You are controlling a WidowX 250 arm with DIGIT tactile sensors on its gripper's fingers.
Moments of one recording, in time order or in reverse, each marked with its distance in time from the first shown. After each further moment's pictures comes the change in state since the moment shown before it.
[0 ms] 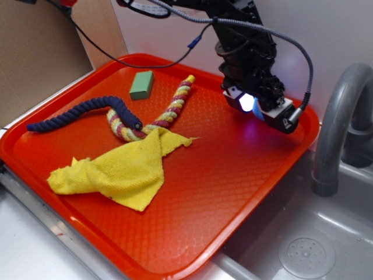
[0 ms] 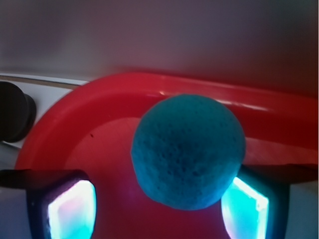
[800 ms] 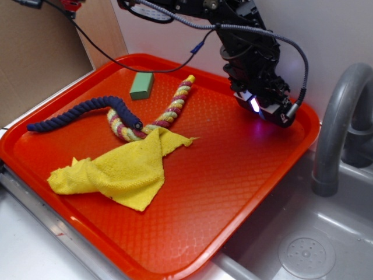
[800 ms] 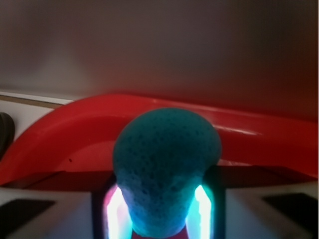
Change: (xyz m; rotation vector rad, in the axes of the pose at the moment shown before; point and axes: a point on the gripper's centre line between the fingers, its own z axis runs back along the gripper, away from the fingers) arm 0.005 0.009 -0.007 0.050 -0.035 0.012
